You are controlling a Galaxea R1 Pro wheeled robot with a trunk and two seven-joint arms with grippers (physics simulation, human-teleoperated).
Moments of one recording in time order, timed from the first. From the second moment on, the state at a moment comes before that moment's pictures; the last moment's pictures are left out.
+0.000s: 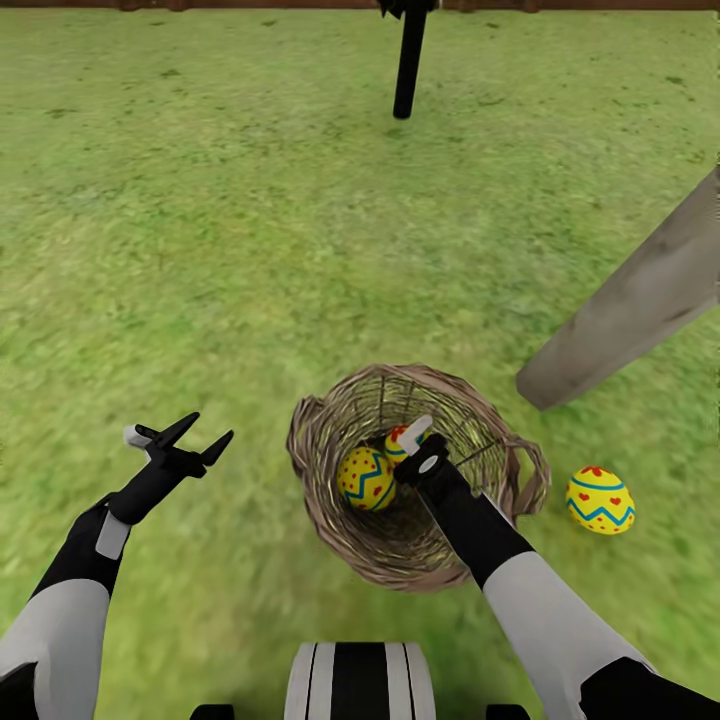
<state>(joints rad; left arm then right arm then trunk) -0.78 0.14 0.62 -0.66 0.29 0.95 -1.56 -0.82 0.11 0.34 -0.87 0.52 0.61 0.13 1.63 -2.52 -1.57</state>
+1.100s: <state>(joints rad) -0.75 0.20 0.57 -0.69 0.28 0.91 -1.50 -0.81 0.09 0.37 -0.99 0.55 0.70 0.15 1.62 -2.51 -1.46</state>
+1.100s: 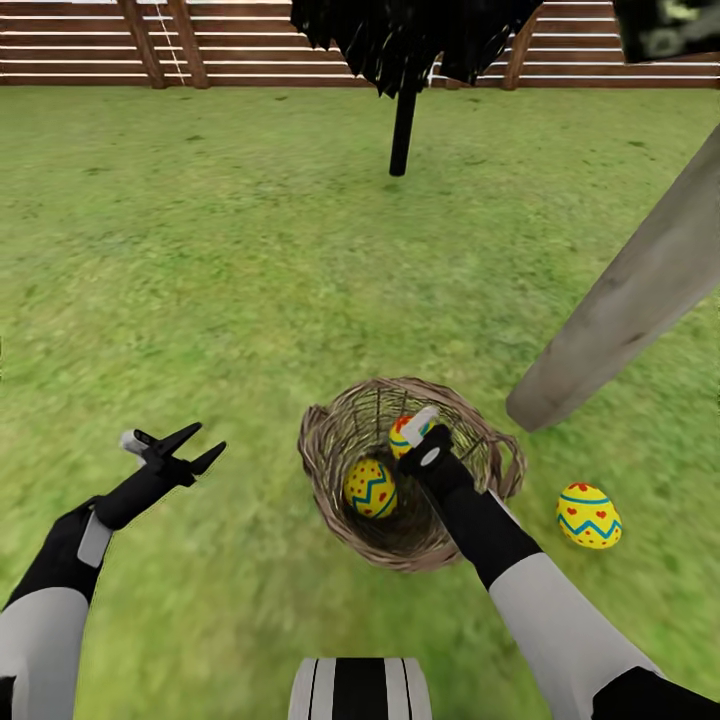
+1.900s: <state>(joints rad) -0.75 0.22 0.57 -0.69 0.28 0.92 -1.50 -0.78 0.08 0.37 -1.29 0.54 0.89 0.20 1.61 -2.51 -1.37</state>
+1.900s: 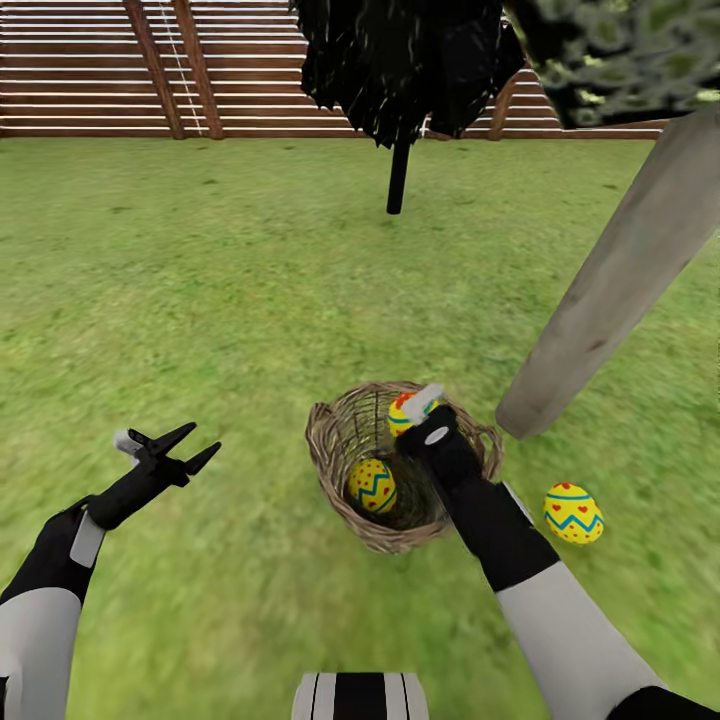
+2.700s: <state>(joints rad) -0.75 0.22 0.57 -0.68 0.28 0.91 -1.50 -0.77 -0.29 -0.55 -1.45 0.33 0.99 1.56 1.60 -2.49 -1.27</state>
